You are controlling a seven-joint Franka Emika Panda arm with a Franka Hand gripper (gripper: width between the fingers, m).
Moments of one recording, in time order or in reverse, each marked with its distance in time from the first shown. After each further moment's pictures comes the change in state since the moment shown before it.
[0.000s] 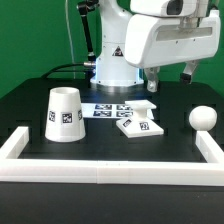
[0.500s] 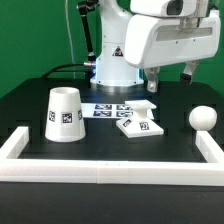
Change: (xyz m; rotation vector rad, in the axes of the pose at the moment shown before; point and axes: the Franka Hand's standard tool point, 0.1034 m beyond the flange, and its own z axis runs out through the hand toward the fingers) arm 0.000 0.000 0.000 0.001 0.000 0.000
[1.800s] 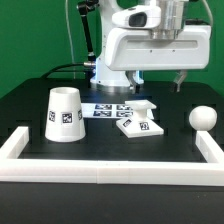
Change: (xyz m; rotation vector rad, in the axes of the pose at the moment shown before) arm -0.078 -0.041 0.040 -0.007 0.081 0.407
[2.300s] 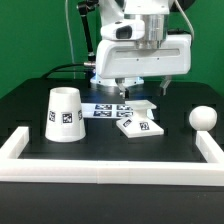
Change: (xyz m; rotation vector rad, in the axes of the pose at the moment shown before) arm -0.032 0.003 0.016 0.021 -0.002 -0.020
